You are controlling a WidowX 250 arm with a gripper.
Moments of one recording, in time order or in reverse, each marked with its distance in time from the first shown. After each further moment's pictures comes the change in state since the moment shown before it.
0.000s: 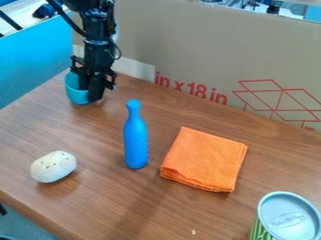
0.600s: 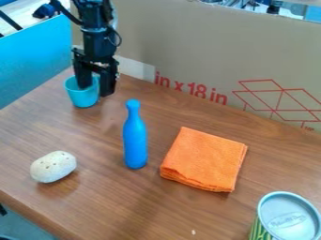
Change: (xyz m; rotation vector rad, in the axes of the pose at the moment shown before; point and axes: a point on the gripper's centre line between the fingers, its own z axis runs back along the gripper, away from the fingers) arm -0.010 -0.002 0.023 -0.080 -0.081 -0.009
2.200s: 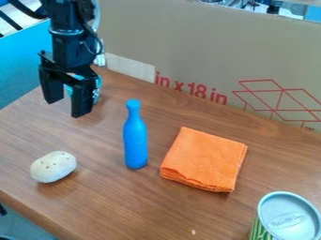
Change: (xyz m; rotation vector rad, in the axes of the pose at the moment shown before) arm -0.094 -0.076 0.028 0.080 0.014 -0.085
